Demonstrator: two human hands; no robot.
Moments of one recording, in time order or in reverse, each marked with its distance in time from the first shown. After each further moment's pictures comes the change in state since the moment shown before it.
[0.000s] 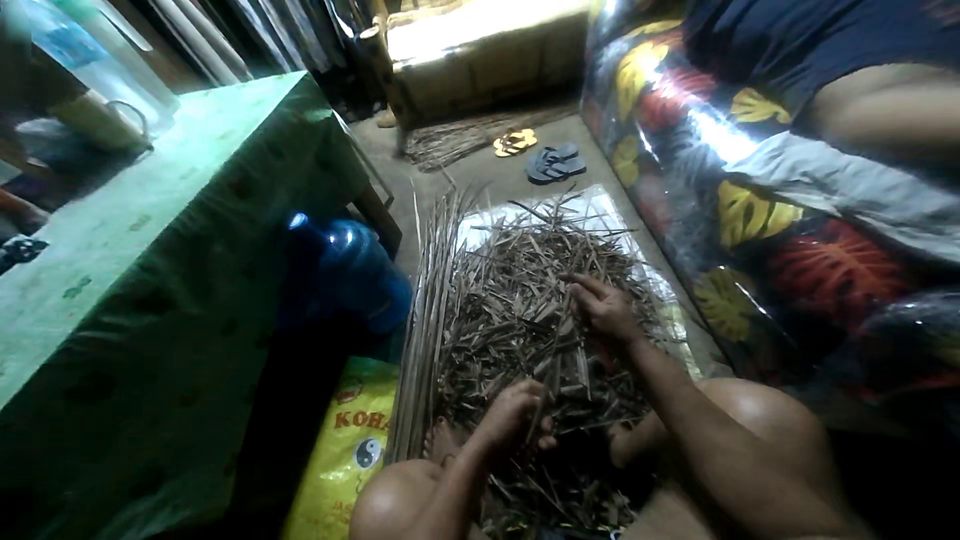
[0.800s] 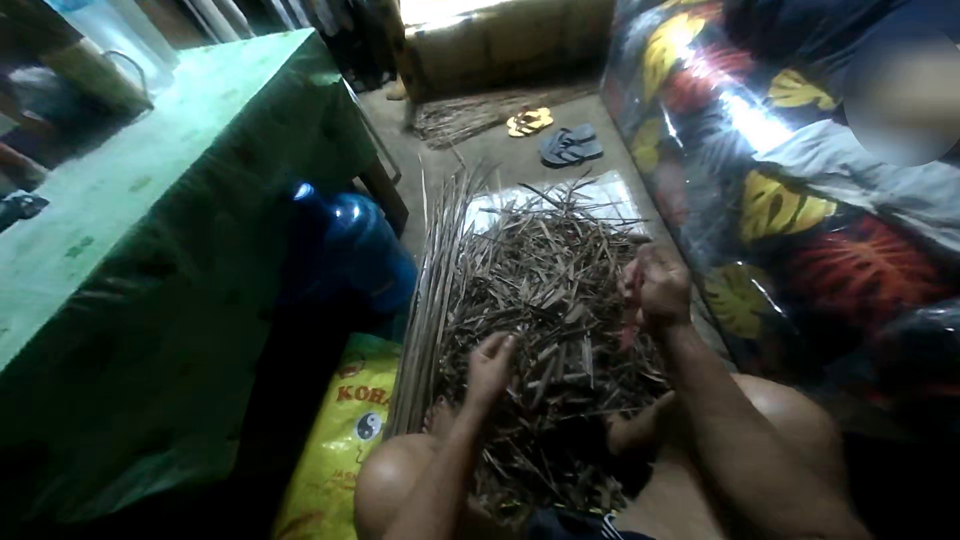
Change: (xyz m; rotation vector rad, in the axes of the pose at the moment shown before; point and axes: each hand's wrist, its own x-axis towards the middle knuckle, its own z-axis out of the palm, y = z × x) left_hand 0.013 0.012 -0.012 0.190 0.532 0.500; right_hand -0.001 -0.027 -0.017 -0.034 0.319 -0.061
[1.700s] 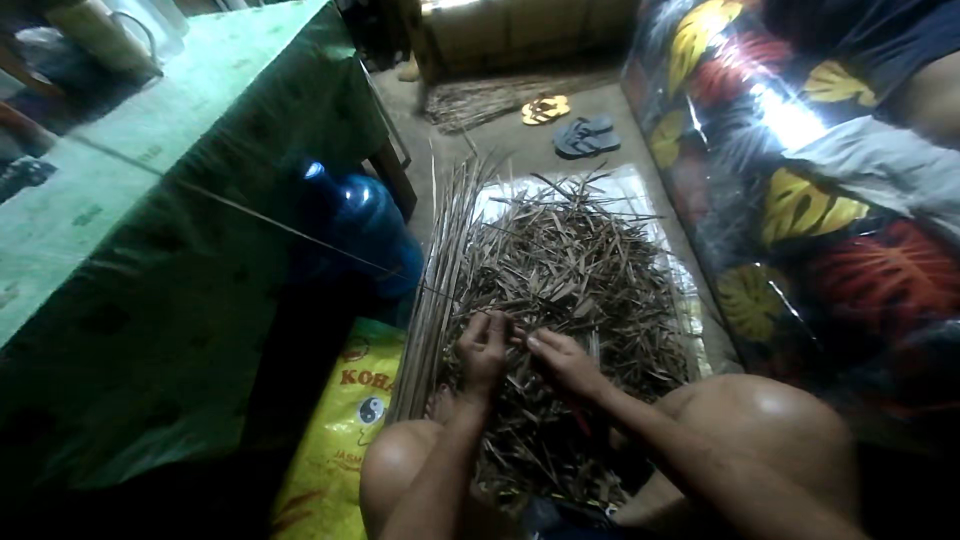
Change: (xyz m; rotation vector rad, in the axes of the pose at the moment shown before) left_hand 0.003 0.004 -0.006 -0.037 0.192 0.359; right_hand -0.104 0.028 0.070 -0.042 -0.716 0.364
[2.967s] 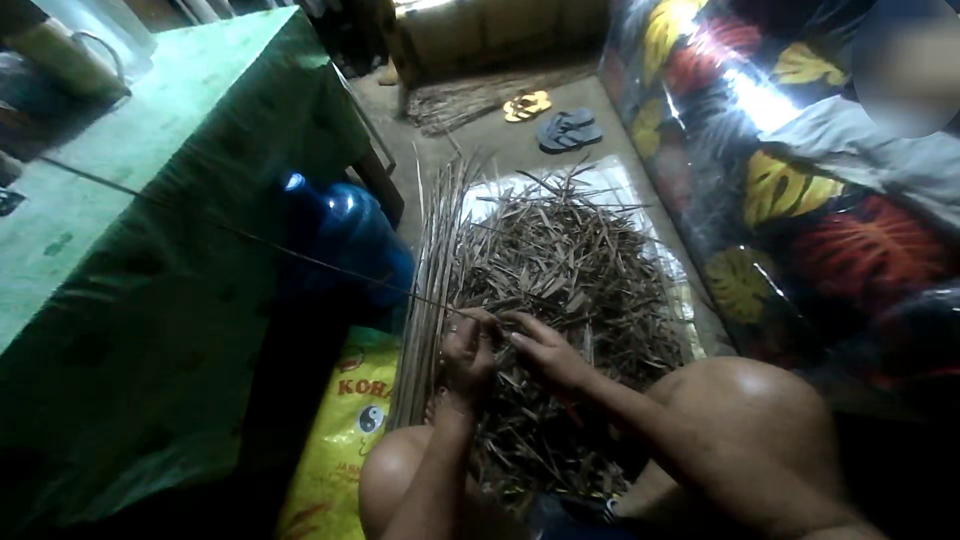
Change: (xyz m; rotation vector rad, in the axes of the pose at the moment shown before) left_hand 0.005 -0.011 -0.015 0.131 -0.087 0.355; right_hand 0.006 -0.012 0.004 -0.028 -0.062 -0.040
